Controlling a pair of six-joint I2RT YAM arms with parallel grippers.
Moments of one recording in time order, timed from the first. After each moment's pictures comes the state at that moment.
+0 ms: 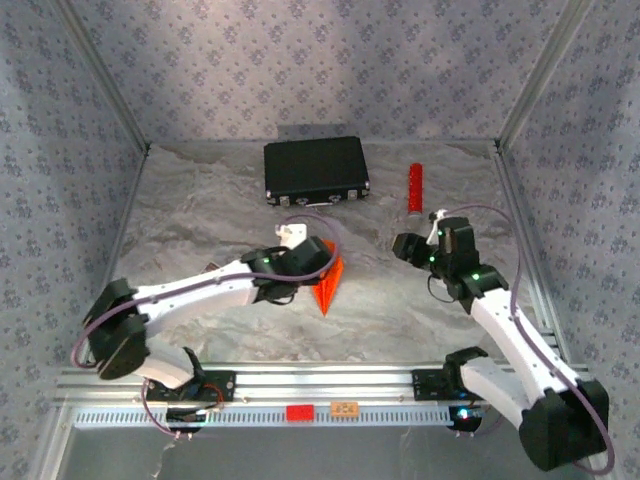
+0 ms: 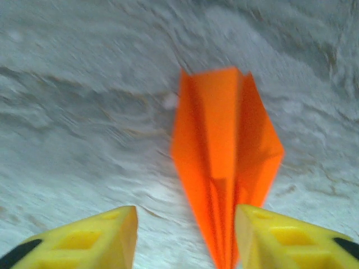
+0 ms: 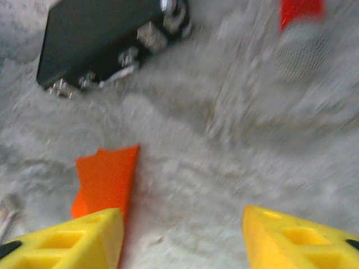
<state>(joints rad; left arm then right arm) -1.02 1.39 1.03 -0.65 -0.54 -0.91 0.27 0.89 0.67 -0.40 -0.09 0.52</state>
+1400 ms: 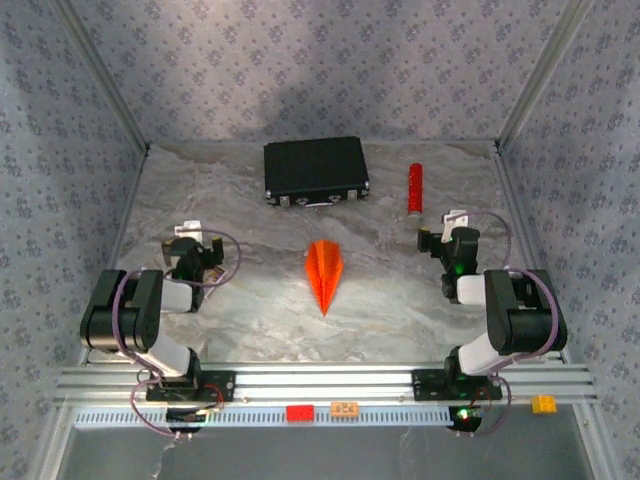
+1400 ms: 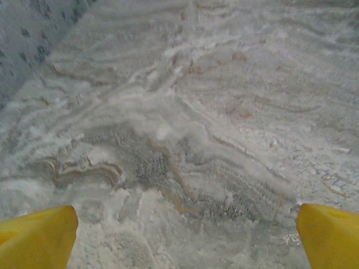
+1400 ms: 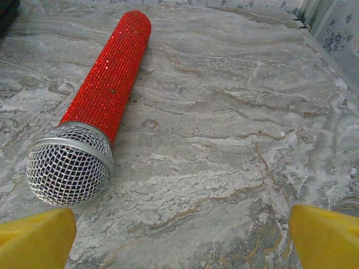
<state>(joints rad) -0.03 1.54 0.32 0.76 -0.24 0.00 -0.01 1.52 0.37 0.73 0.10 -0.04</state>
